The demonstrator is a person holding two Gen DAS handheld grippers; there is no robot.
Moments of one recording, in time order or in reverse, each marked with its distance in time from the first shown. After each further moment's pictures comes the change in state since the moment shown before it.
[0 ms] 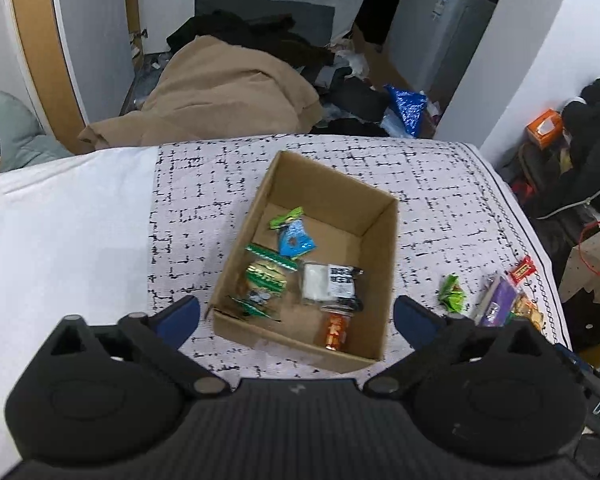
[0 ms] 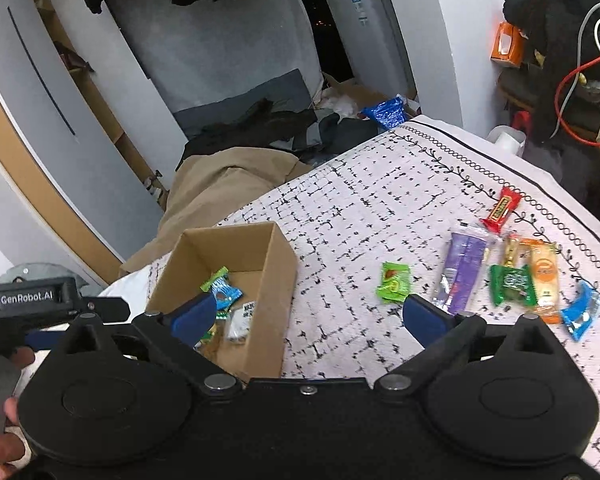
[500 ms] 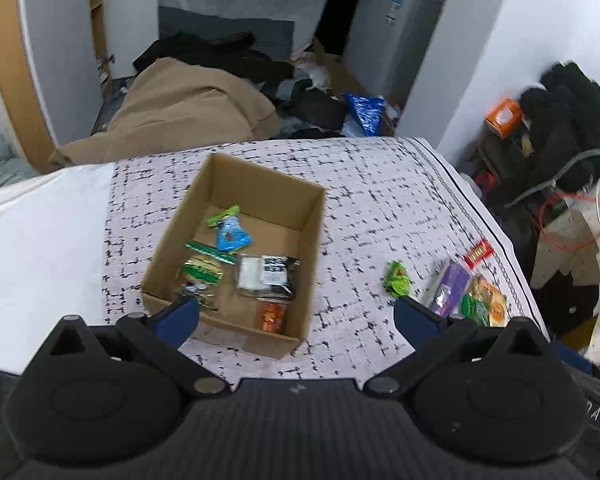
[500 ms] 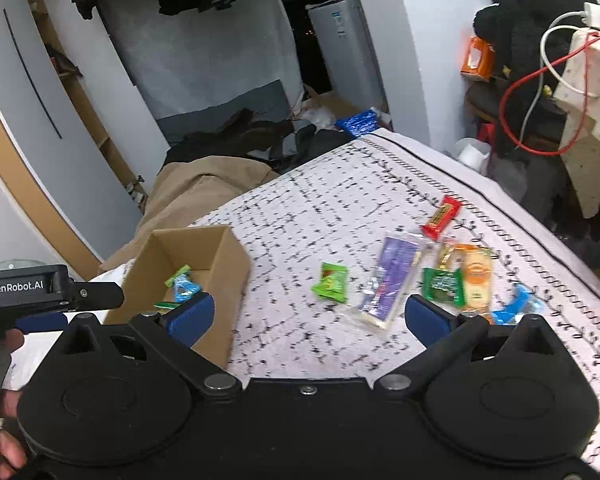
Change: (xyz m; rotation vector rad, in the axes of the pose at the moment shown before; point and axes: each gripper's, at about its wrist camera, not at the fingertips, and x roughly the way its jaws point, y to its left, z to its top) left arm -0.017 -0.061 -0.032 0.087 -0.054 -0.063; right arm -0.040 -0.048 -0.007 -0.022 -0.033 -0.060
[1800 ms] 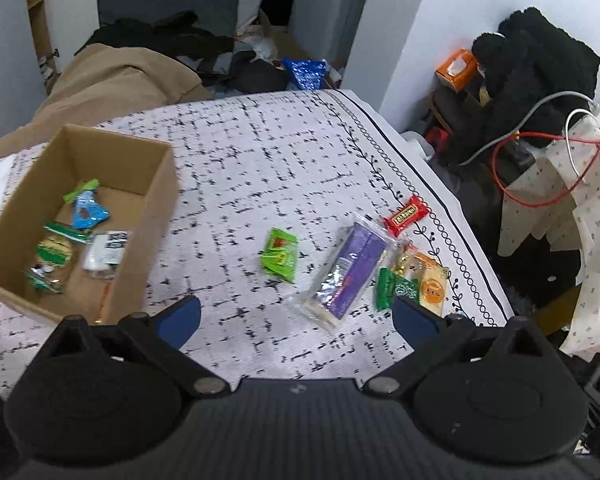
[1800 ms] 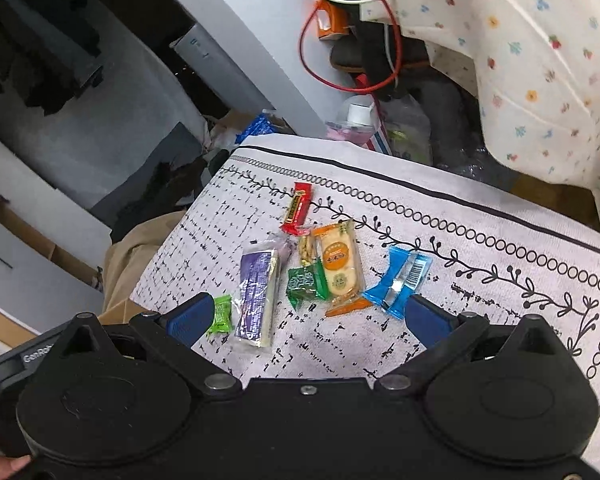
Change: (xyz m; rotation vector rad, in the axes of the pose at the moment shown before) left arm 0.077 -0.133 -0.023 0.058 0.067 -0.073; right arm 0.009 -0.160 -0.021 0.450 -0.014 -0.055
